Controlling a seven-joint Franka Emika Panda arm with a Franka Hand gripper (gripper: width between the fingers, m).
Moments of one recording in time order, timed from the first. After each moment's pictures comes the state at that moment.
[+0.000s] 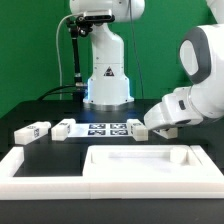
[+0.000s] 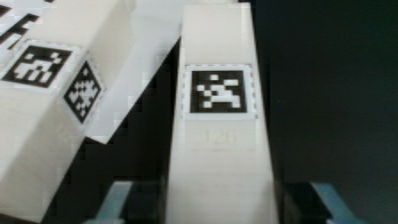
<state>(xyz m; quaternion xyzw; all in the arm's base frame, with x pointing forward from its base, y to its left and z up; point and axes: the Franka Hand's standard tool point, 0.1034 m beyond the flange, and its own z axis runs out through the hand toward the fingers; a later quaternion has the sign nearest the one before) 0.397 0.134 0.015 0.88 0.16 -0.44 0.08</state>
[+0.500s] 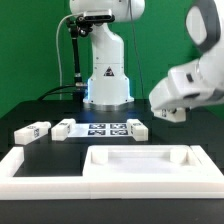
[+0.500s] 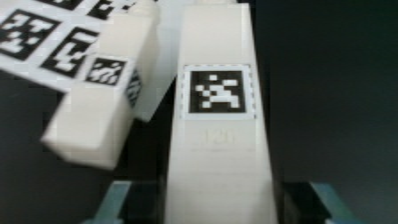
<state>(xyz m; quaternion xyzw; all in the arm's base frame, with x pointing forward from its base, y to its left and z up) 0.450 0.136 0.100 0.91 0.15 -0.39 0.06</state>
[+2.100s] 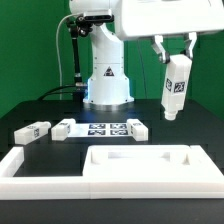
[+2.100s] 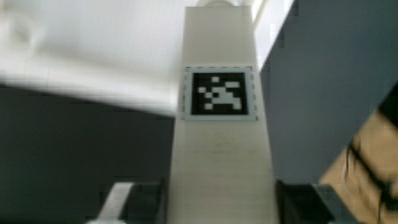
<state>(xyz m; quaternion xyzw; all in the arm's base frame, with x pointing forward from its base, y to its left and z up) 0.620 0.070 0.216 0.98 0.11 0.18 -0.04</state>
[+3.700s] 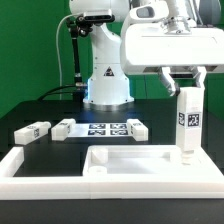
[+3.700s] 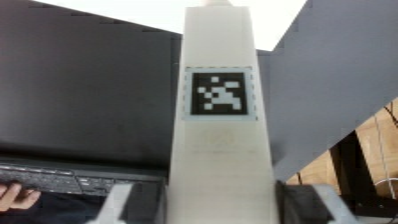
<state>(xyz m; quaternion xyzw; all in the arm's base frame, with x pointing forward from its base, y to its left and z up) 0.647 0.084 0.153 0.94 0.10 0.32 -0.01</state>
